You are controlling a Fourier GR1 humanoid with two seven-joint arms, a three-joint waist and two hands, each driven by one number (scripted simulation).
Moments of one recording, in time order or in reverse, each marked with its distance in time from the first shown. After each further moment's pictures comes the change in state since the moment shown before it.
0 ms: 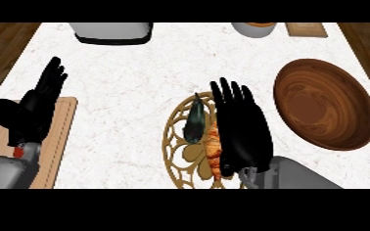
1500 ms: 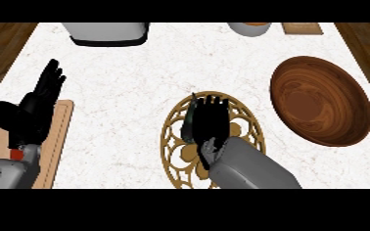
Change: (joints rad) left arm 0.020 -0.037 0.041 0.006 -0.033 -0.015 -0.003; right arm -0.033 0.255 -0.027 0.461 -0.006 0.258 -0.009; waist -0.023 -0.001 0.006
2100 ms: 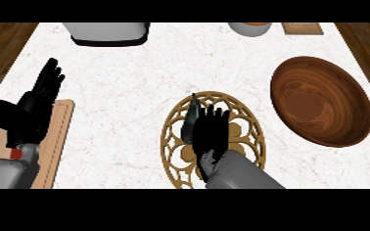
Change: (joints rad) left arm 0.000 -0.014 0.028 -0.008 -0.025 -0.026 0.017; right arm 0.119 0.058 -0.011 0.014 0.130 -0.004 -0.005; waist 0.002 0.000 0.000
